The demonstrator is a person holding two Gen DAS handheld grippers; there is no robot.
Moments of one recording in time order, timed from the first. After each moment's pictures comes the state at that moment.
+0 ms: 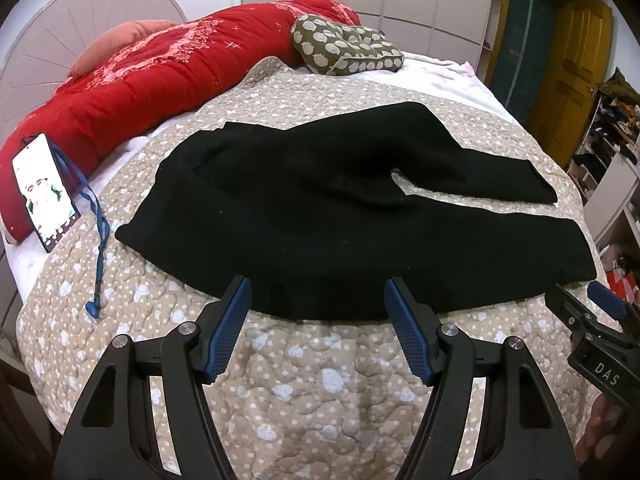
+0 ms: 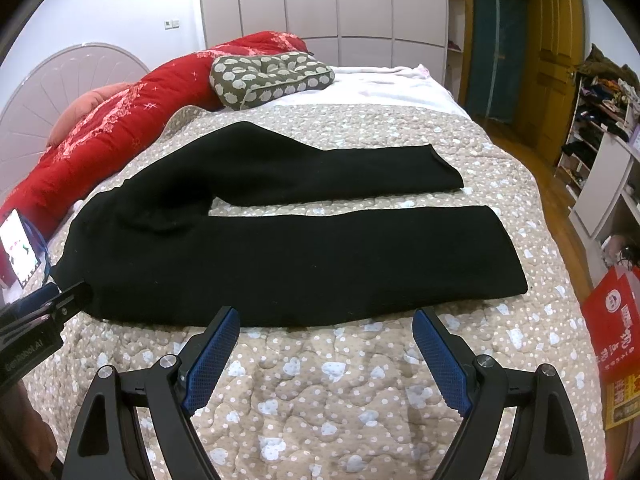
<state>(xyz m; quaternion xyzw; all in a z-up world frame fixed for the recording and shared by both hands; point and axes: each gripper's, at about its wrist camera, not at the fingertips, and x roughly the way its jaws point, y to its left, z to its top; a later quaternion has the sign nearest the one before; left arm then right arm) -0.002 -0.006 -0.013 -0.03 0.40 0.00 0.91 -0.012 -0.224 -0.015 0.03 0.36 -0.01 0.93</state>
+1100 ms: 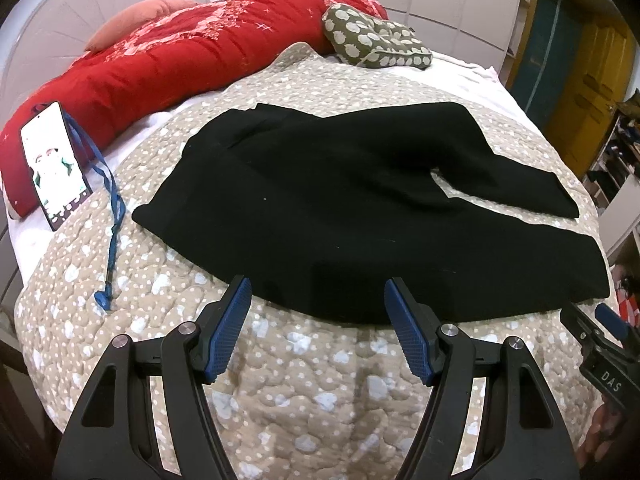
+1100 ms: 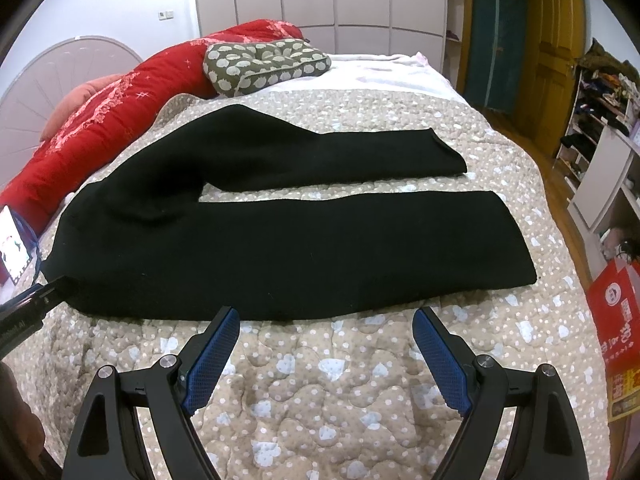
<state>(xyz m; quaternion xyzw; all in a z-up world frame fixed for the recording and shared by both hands) 0.007 0.025 -0.025 -0.06 0.42 0.03 0.90 -0.002 -0.227 -0.028 0.03 0.39 -0.02 0.92</state>
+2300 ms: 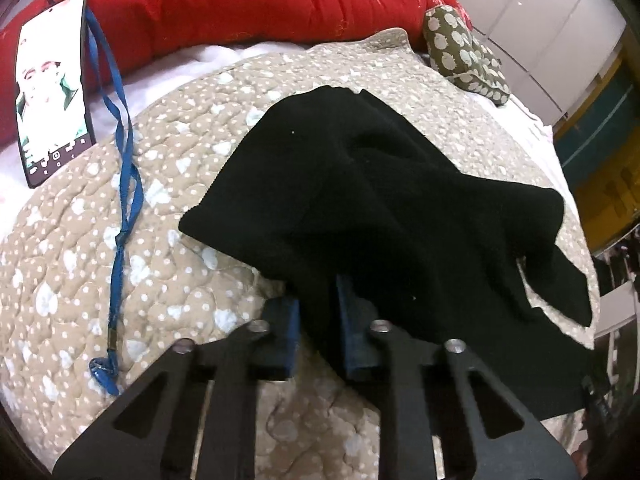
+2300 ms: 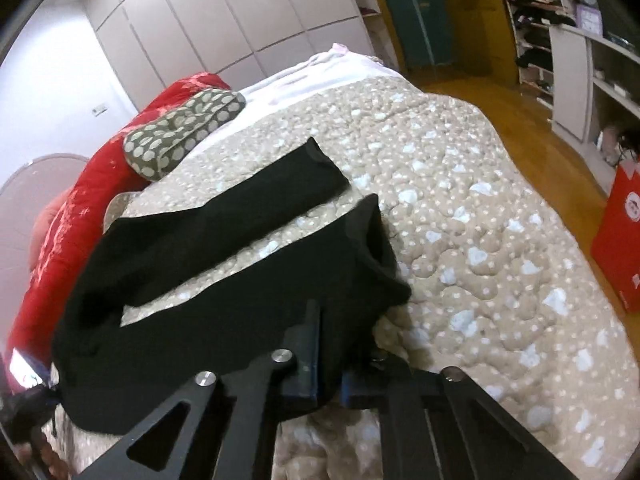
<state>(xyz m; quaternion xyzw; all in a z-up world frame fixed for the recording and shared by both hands) 0.071 0.125 -0.053 -0.22 0.46 0.08 0.86 0.043 -0.369 -0.047 0.21 0.37 -0.06 0.90</state>
